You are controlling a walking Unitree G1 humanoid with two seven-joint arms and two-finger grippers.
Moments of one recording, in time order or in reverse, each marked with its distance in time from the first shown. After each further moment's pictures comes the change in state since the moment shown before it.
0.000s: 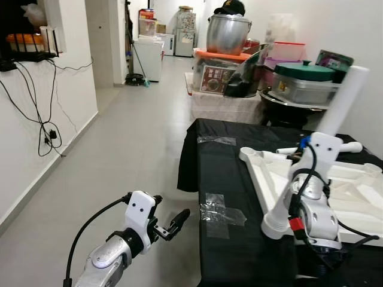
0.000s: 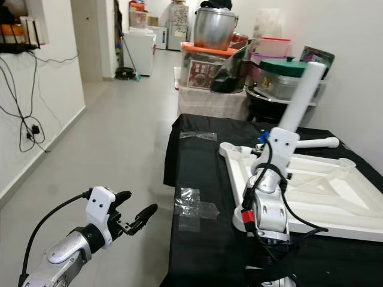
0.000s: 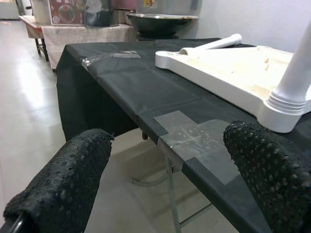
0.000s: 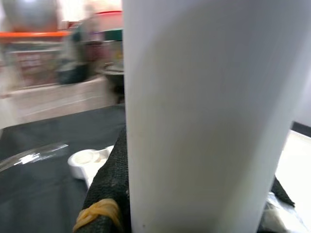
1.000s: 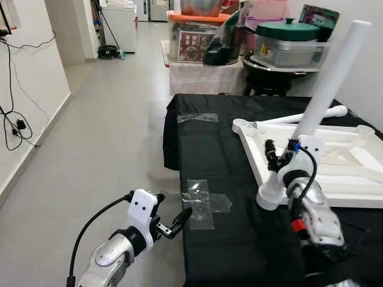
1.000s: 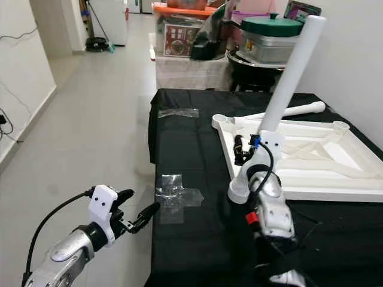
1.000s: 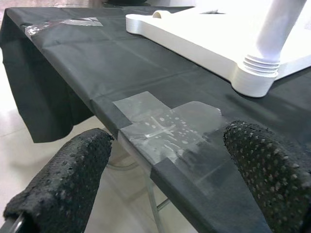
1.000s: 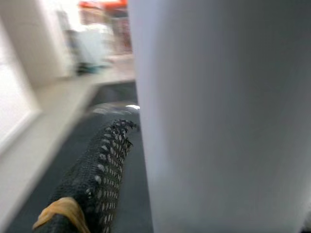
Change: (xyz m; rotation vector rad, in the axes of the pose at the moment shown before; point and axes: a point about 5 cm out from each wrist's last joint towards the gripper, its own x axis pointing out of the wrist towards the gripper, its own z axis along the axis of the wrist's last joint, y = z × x) left arm 0.001 0.000 0.001 0.002 0.000 -0.005; right arm 0.016 0.020 0.007 0.135 -0.092 0.805
